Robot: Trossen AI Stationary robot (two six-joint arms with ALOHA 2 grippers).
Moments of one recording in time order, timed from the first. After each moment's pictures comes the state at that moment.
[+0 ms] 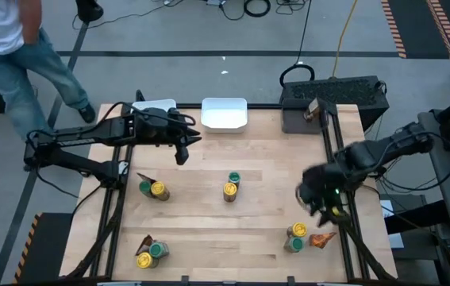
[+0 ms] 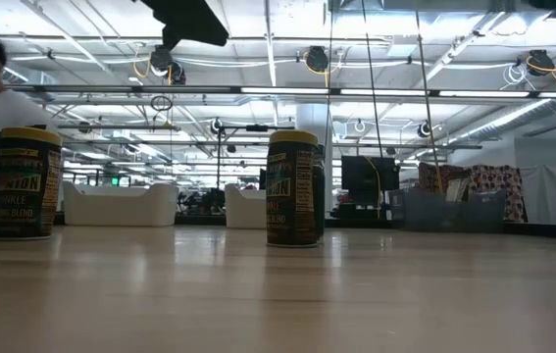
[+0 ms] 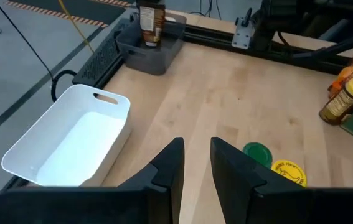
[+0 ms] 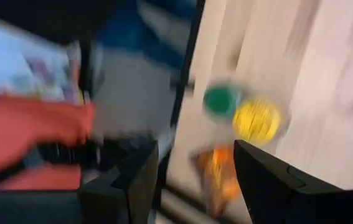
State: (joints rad) left arm 0.17 1.14 1.11 -0.48 -0.09 -0.10; right arm 0.42 1.15 1.23 -1.16 -0.55 0.40
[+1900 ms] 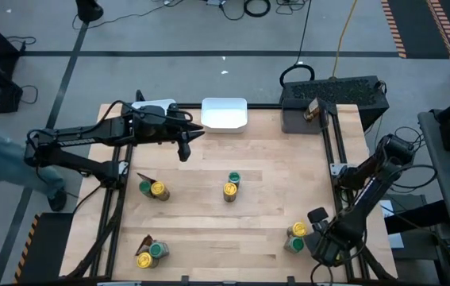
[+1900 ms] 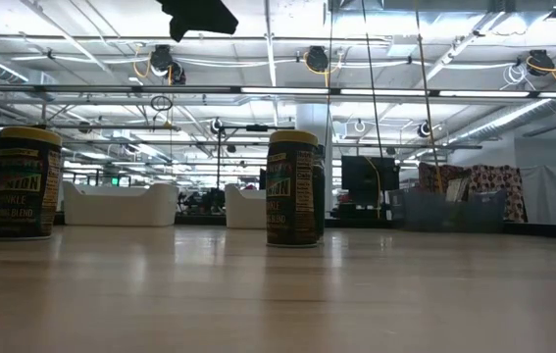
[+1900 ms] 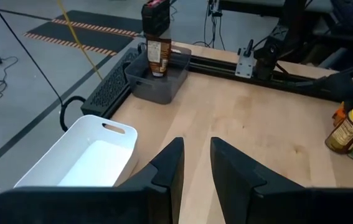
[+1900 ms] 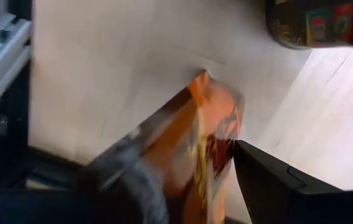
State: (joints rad) left arm 0.17 1.14 1.11 -0.37 -0.12 -0.07; right arm 0.97 1.51 0.93 -0.90 -0.15 0.68
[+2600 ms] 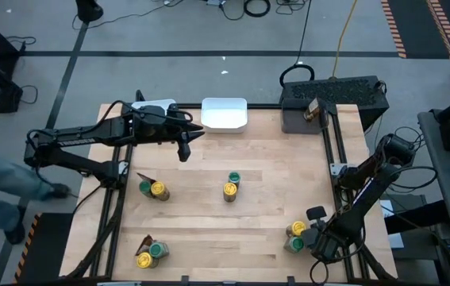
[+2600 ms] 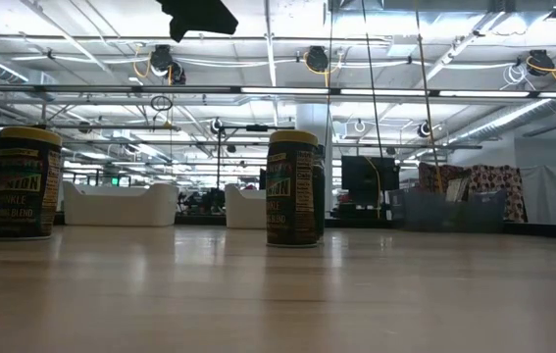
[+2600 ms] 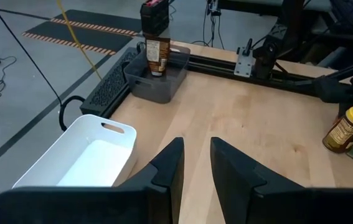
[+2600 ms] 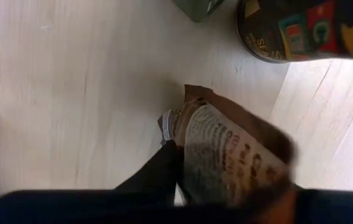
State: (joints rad) left arm 0.17 1.14 1.11 -0.37 -0.12 -0.07; right arm 0.97 1.51 0.83 -0.77 -0.07 0.80
